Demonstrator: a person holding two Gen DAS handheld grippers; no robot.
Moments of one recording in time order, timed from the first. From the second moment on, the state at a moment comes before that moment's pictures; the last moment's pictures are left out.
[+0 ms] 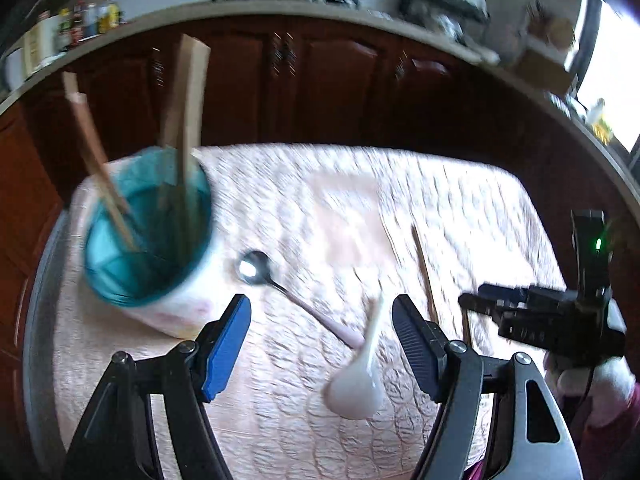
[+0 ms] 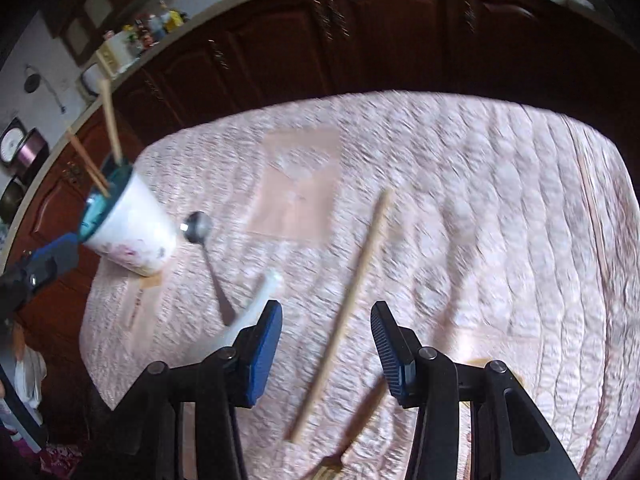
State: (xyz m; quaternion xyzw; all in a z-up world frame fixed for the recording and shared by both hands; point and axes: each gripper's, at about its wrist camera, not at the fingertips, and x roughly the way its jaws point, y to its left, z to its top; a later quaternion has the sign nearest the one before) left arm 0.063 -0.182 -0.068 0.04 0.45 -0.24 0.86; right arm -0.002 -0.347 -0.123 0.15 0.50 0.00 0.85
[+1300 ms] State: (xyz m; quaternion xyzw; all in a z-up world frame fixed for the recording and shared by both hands) left arm 0.144 -0.259 -0.161 0.03 0.55 -0.29 0.78; right arm 0.113 -0.396 -0.160 0.17 0.52 -0.01 0.83
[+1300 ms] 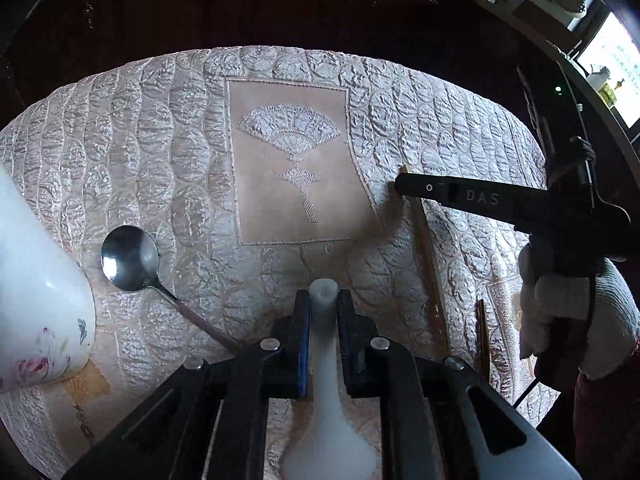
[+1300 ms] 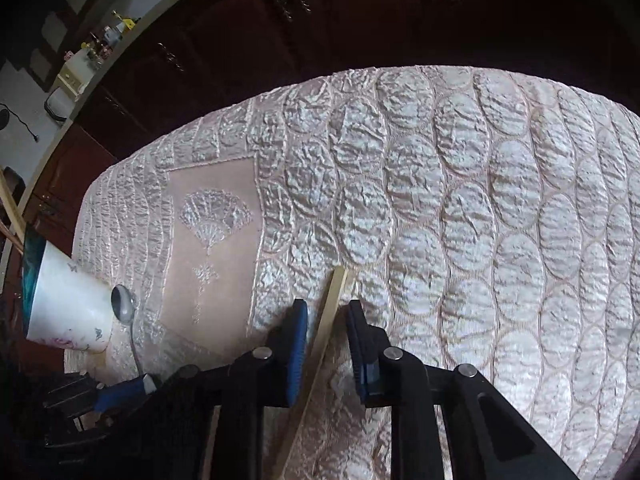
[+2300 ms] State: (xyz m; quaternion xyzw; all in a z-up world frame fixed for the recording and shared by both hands) left arm 0.073 -0.173 -0.048 0.00 0.46 -0.29 0.84; right arm -0.009 -0.354 0.008 0.13 0.37 0.05 0.92
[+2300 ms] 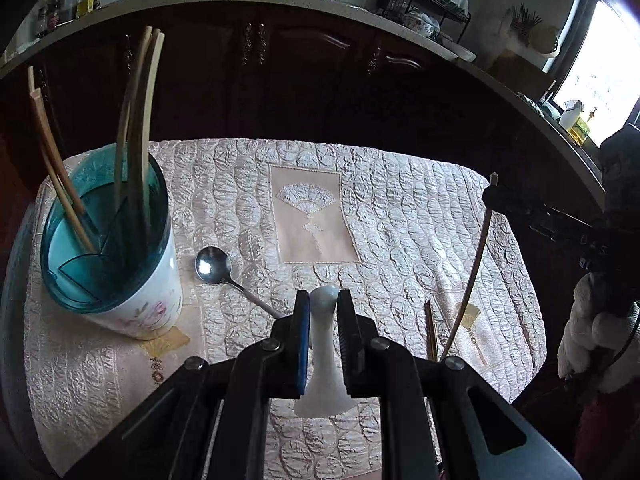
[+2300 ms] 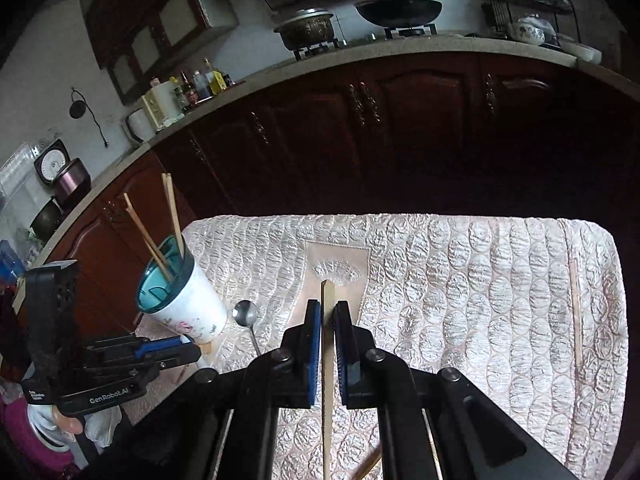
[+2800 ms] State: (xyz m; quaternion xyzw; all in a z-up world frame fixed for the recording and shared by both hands) left arm 0.065 -0.150 -0.029 -0.02 0.43 -0.27 0.86; right arm -0.003 -0.320 0.048 0.10 0.34 0.07 0.93
